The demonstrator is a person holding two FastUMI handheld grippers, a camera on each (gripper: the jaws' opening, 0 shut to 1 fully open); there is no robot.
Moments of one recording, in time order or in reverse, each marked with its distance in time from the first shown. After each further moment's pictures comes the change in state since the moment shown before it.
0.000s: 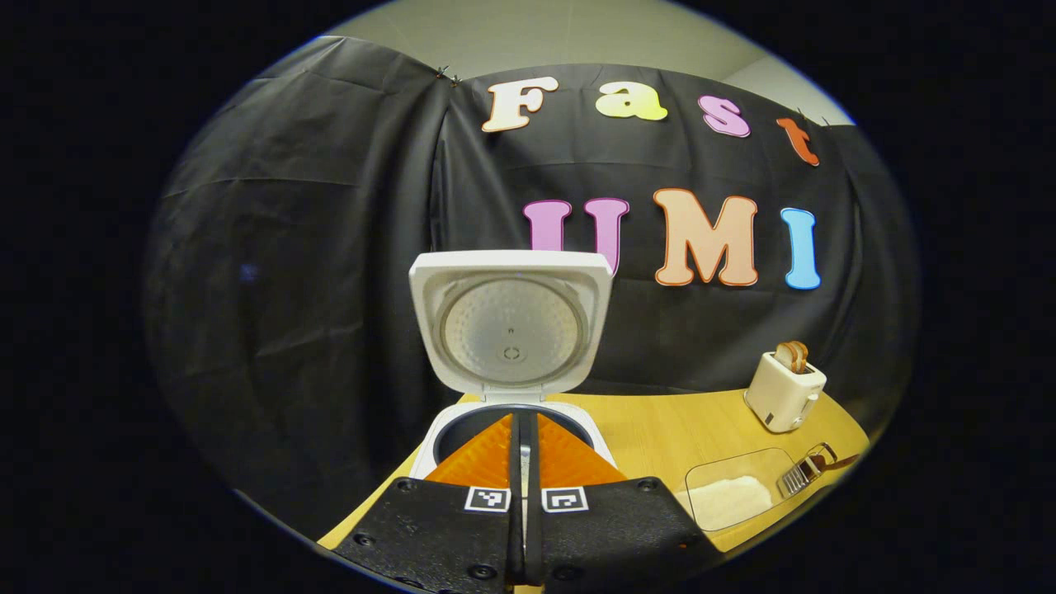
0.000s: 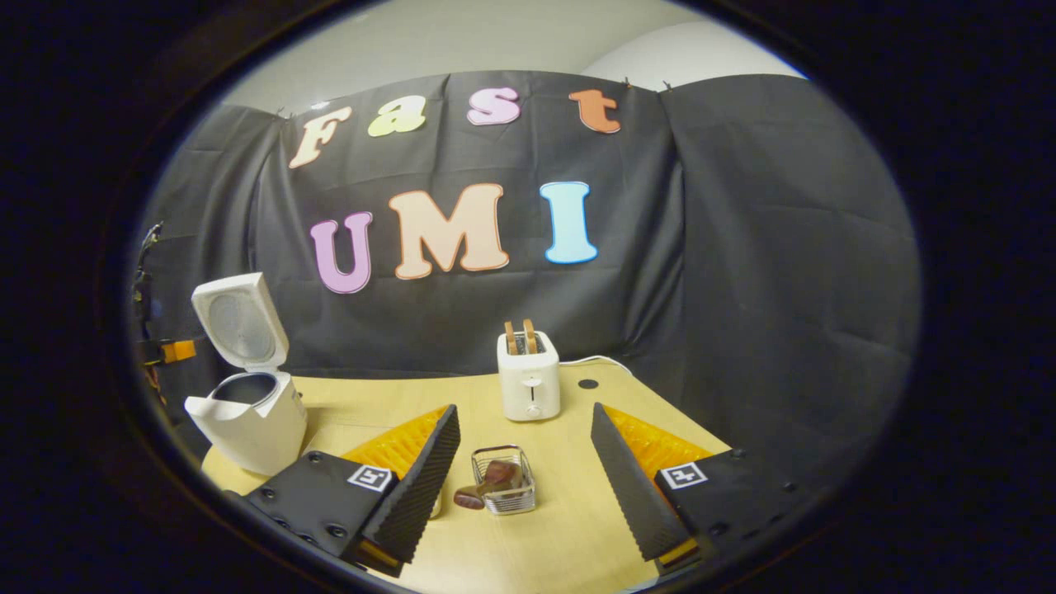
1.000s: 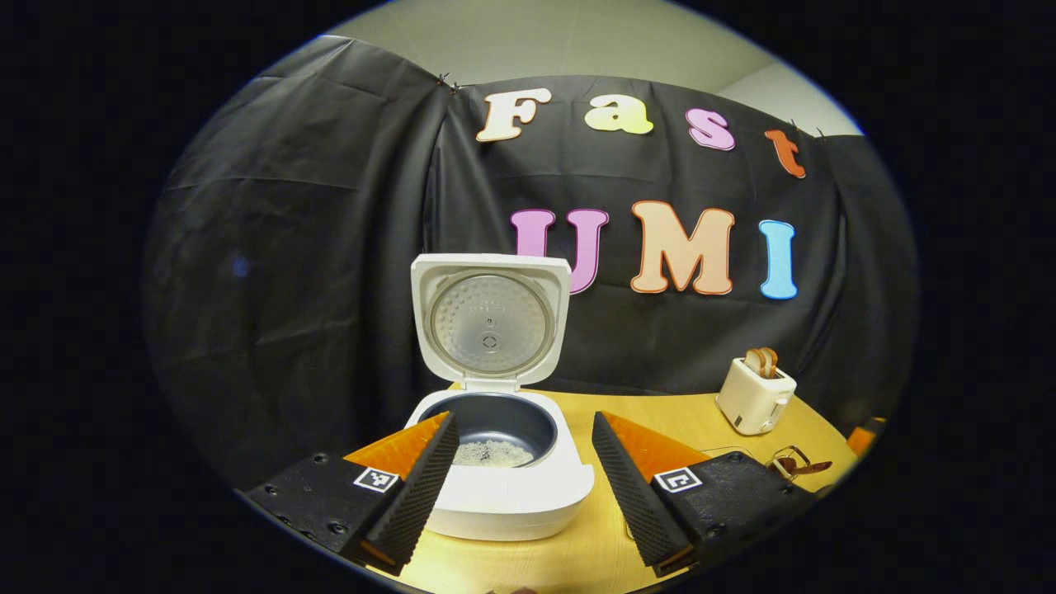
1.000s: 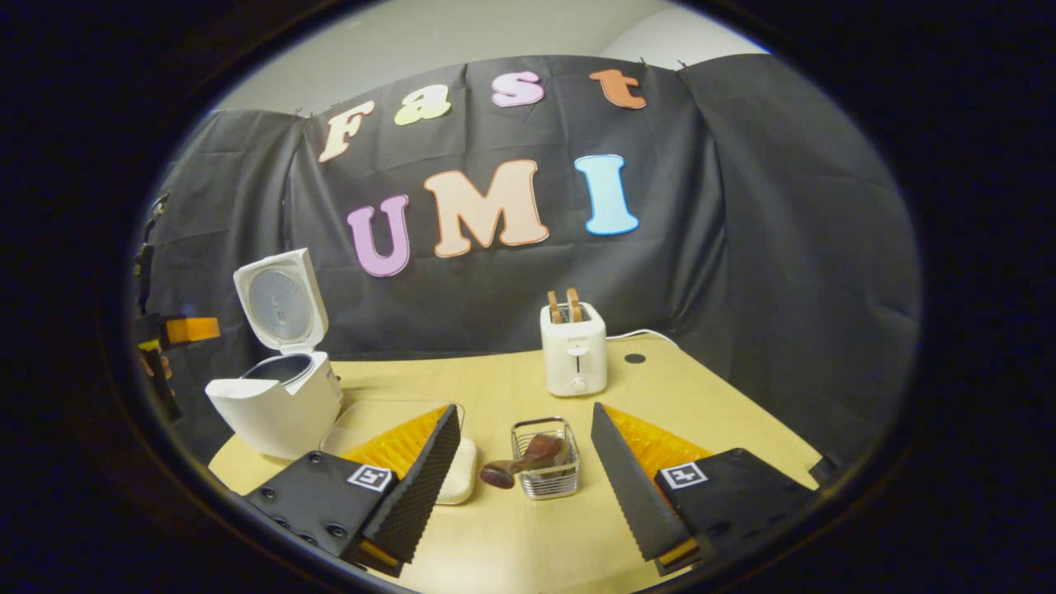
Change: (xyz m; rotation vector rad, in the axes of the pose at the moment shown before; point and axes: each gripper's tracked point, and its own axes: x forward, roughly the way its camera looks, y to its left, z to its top) left arm -0.044 -0.028 0.001 -0.033 -0.027 -0.055; right arm 0.009 0.042 -0.065 0.024 0.051 0.141
